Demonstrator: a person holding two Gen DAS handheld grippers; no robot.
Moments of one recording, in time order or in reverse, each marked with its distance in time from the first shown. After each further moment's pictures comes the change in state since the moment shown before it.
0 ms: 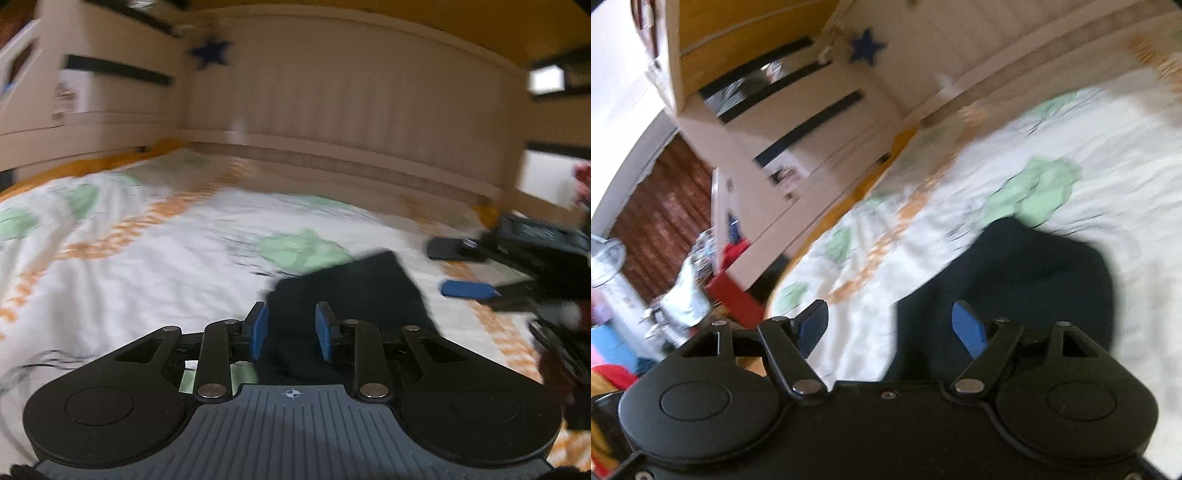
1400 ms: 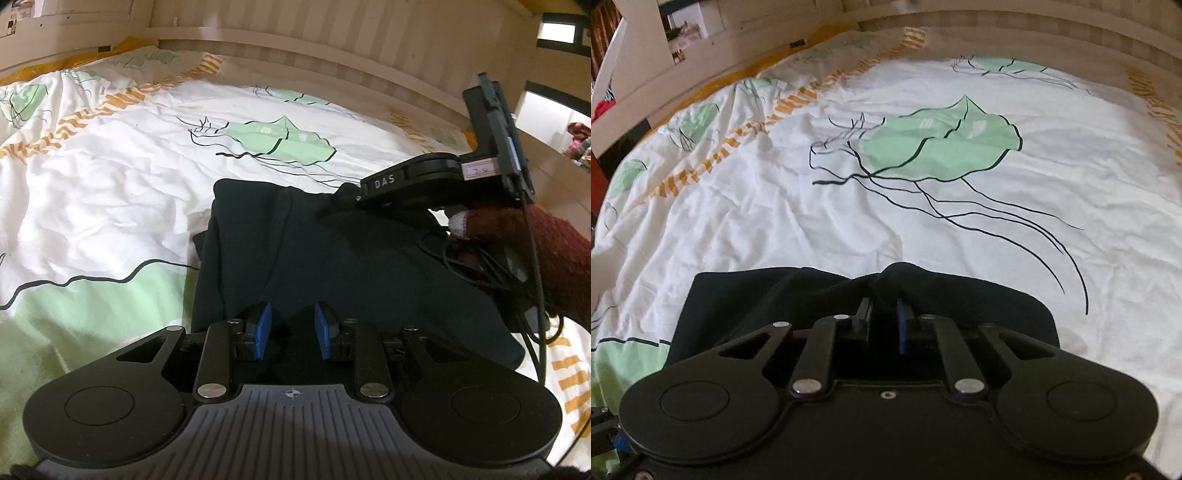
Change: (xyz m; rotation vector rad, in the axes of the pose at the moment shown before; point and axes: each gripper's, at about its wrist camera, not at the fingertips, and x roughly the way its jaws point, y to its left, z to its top) left arm 0.094 0.025 -0.047 -0.058 0.297 -0.100; right arm 0.139 -0.040 -0.006 -0.328 0.308 -0.379
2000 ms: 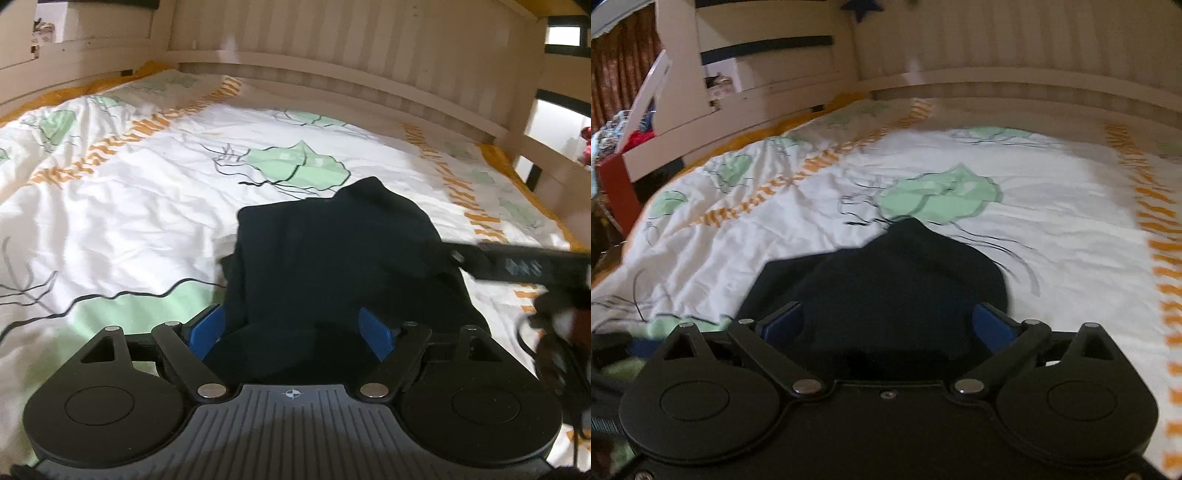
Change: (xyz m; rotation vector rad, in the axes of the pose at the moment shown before) left arm -0.037 -0.014 0.006 0.004 -0.054 0.103; right arm -0.104 0.014 -0.055 -0.020 -0.213 -0.047
